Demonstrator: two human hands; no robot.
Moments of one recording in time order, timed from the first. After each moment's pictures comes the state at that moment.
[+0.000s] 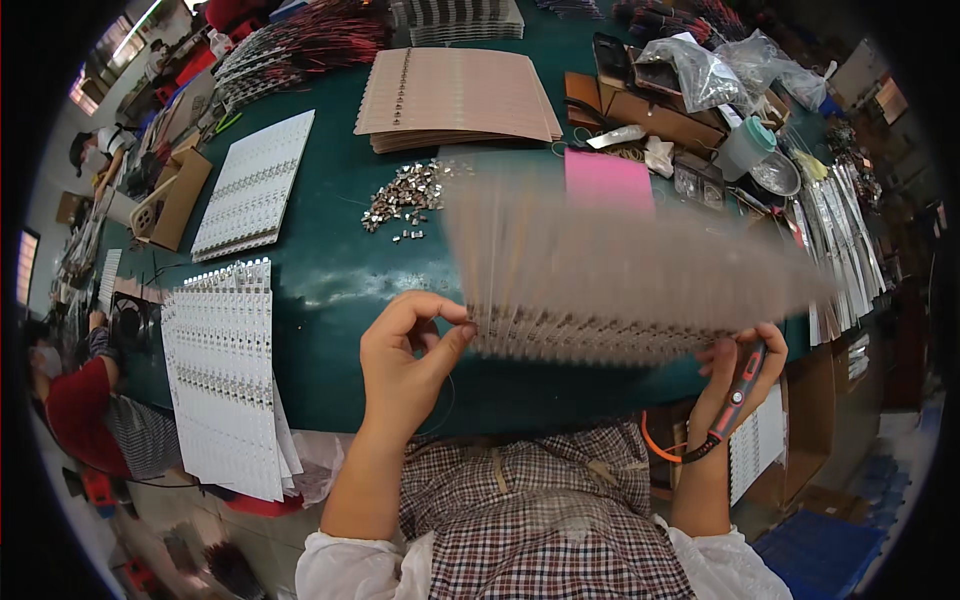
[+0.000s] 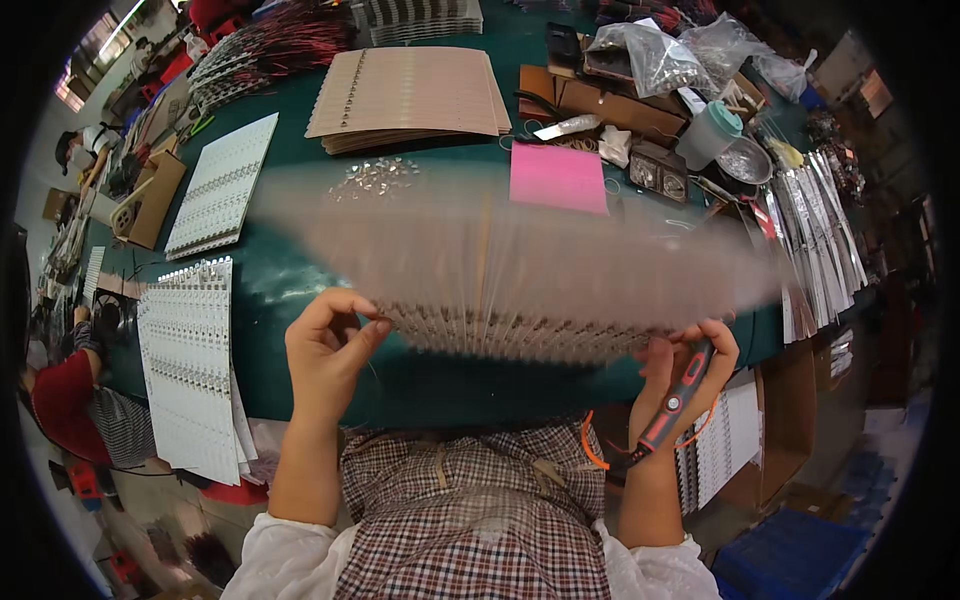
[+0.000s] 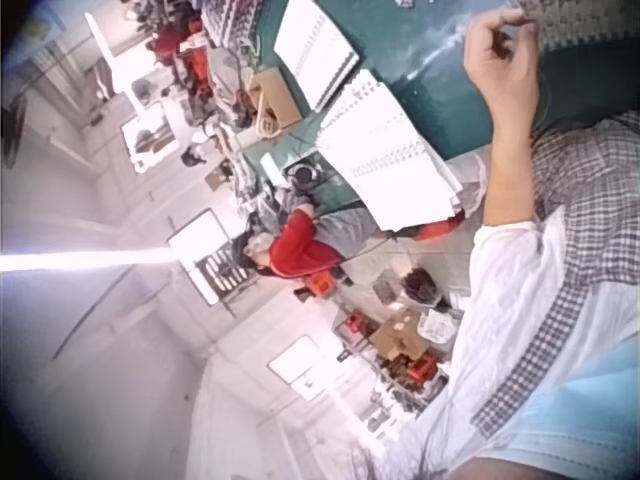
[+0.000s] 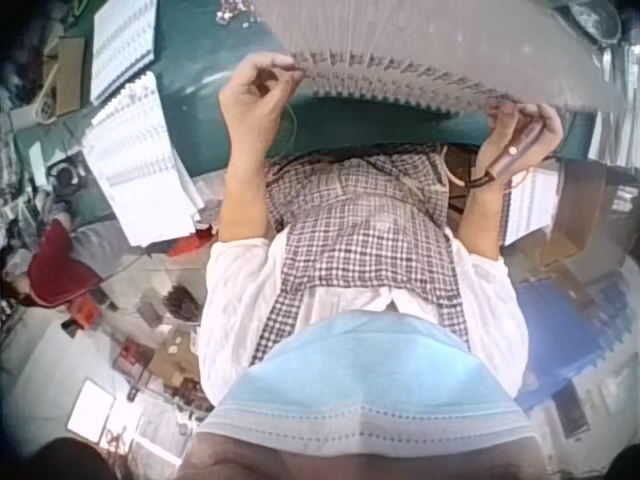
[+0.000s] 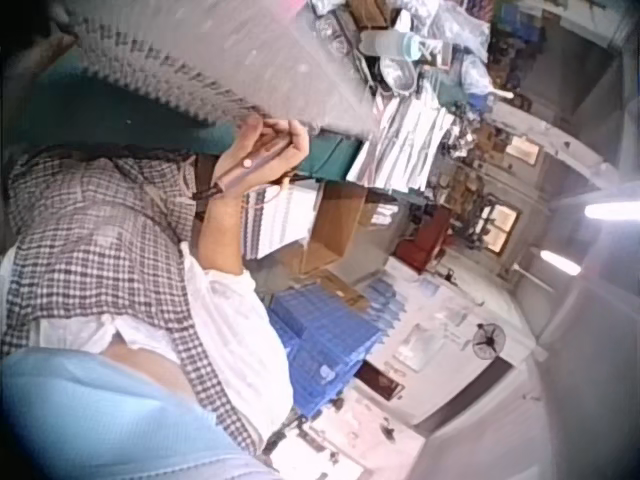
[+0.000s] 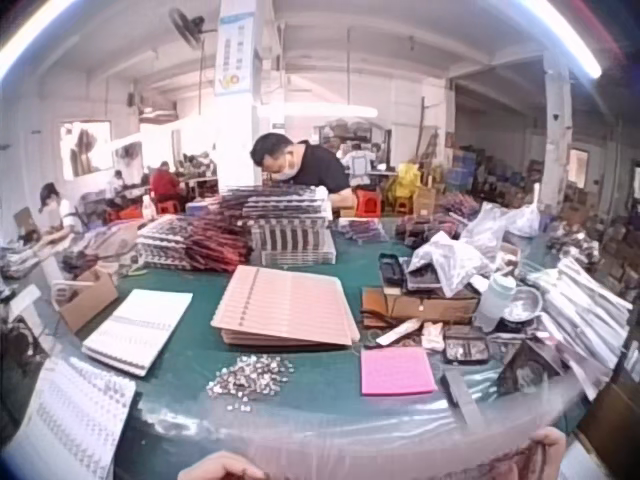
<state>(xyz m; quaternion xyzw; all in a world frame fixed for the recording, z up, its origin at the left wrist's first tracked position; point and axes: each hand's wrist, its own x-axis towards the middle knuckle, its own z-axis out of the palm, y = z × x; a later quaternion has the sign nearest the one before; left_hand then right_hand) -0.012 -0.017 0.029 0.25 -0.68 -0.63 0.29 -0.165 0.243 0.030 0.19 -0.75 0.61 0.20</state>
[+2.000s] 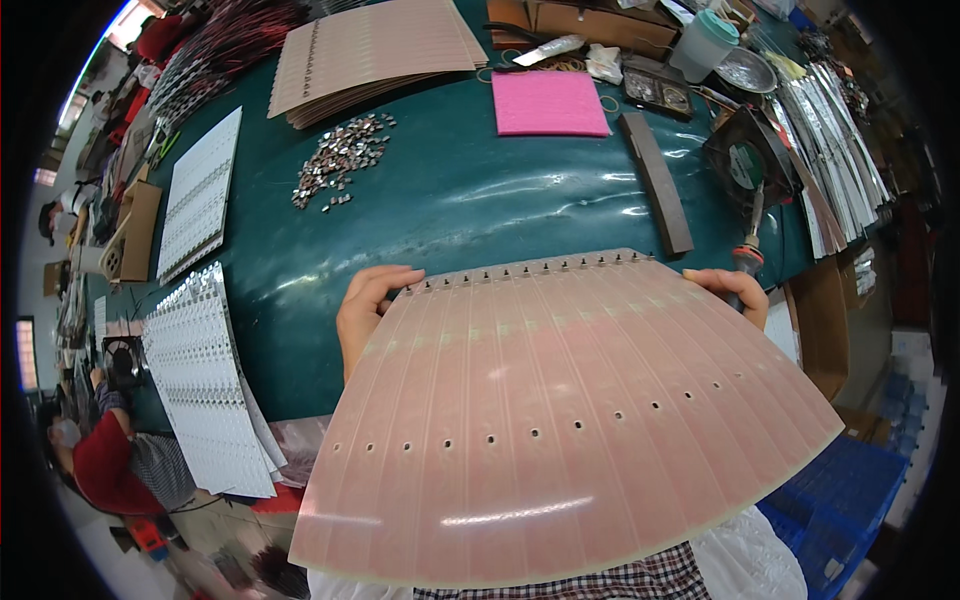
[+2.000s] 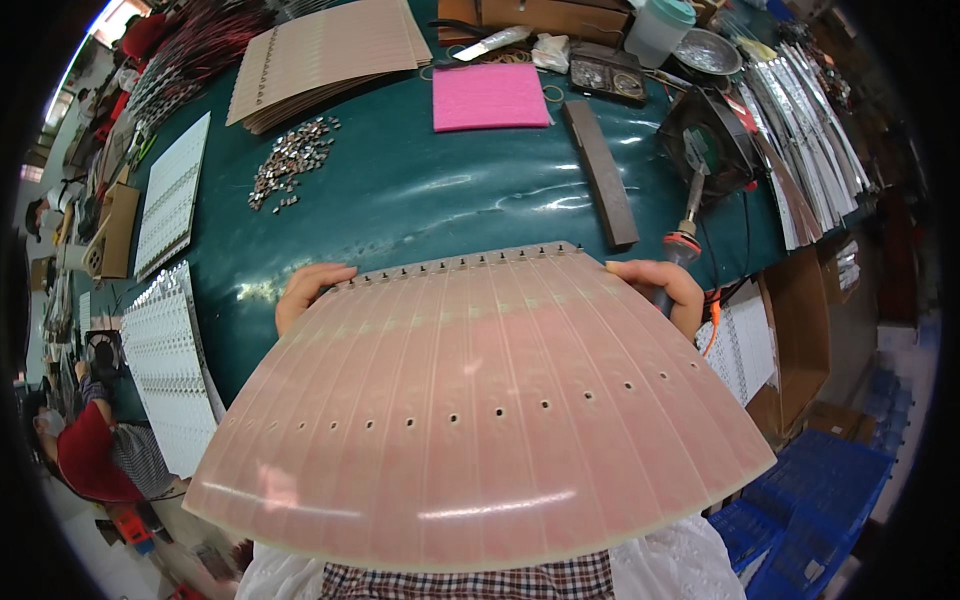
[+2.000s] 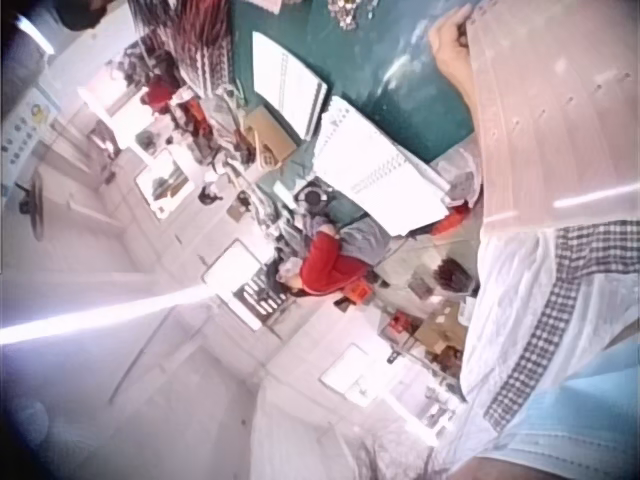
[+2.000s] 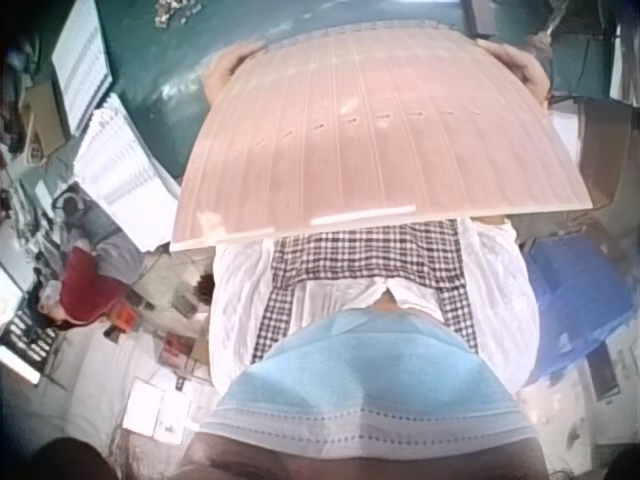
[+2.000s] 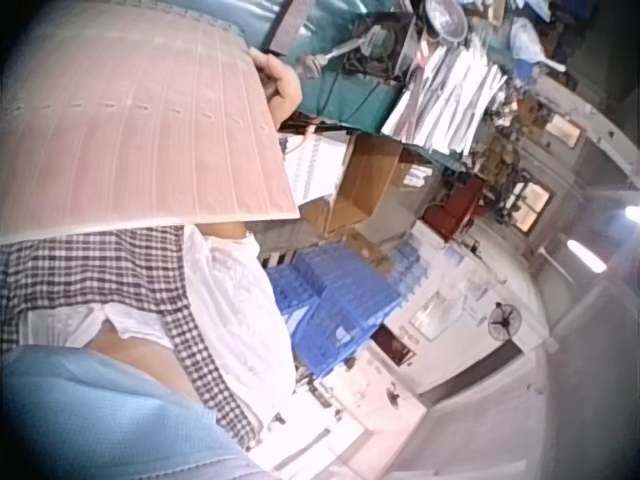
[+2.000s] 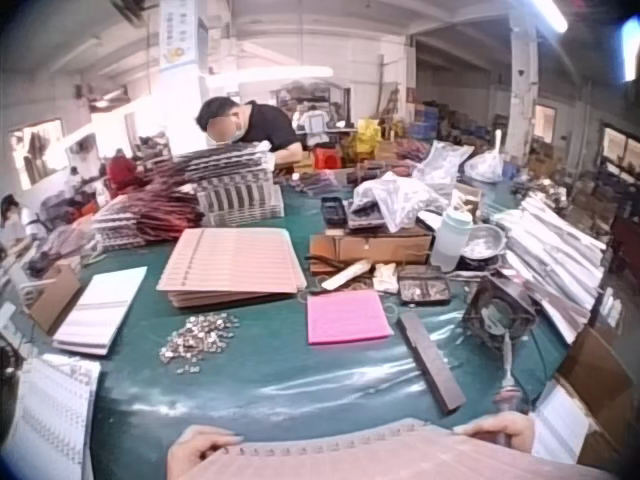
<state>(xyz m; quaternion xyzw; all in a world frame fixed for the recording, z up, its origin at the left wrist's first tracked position) -0.020 -0.024 -0.046 0.23 -0.82 -0.48 0.22 -0.173 0.296 -0.010 0.31 -0.72 0.62 0.07</state>
